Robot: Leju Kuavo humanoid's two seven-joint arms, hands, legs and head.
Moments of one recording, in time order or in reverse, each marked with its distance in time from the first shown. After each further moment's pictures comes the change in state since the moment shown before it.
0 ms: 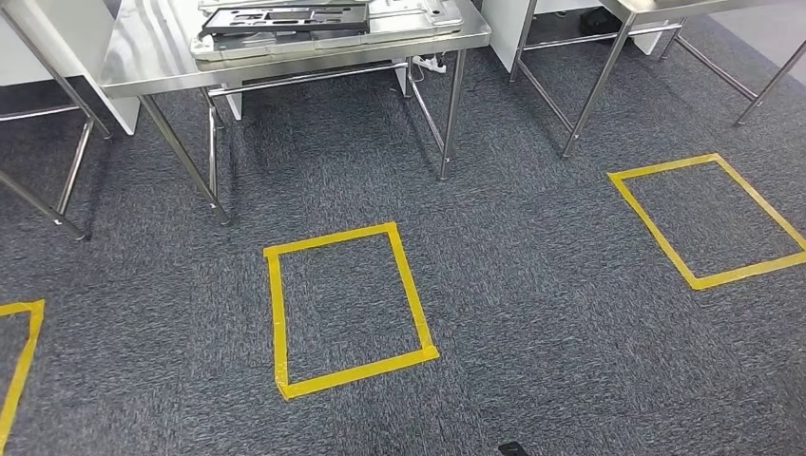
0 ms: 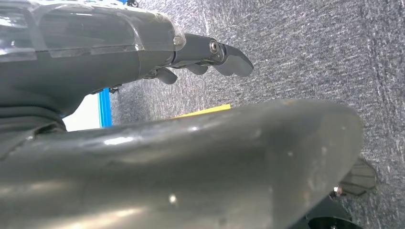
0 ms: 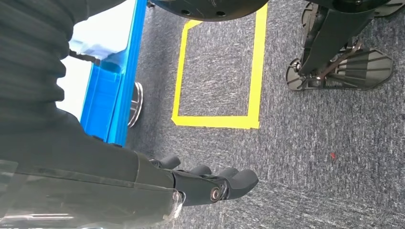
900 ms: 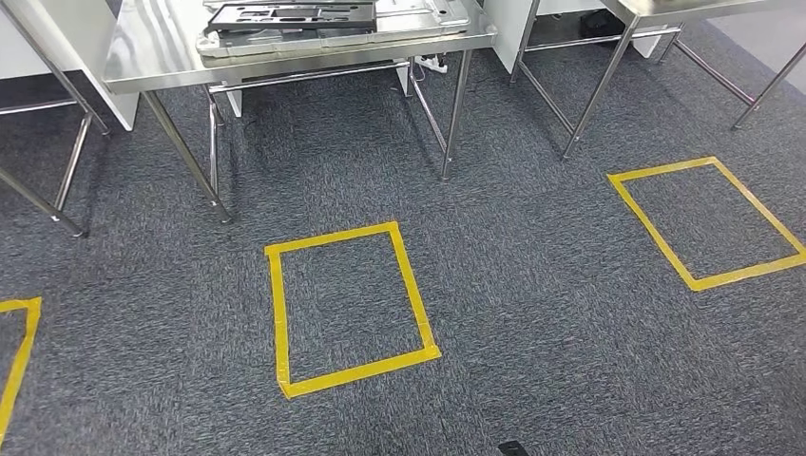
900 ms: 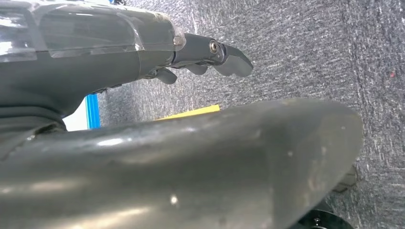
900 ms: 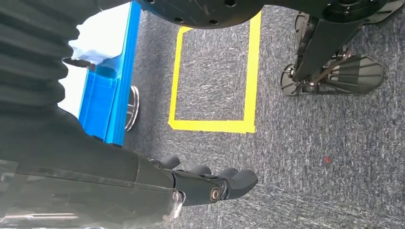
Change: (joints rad) left arm 0.001 -0.011 0.000 0.000 0.012 0.020 -0.055; right arm -0.001 0.001 -0.002 0.004 -0.012 -0.004 -0.023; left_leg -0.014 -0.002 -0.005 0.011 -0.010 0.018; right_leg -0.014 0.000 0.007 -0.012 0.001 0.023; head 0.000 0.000
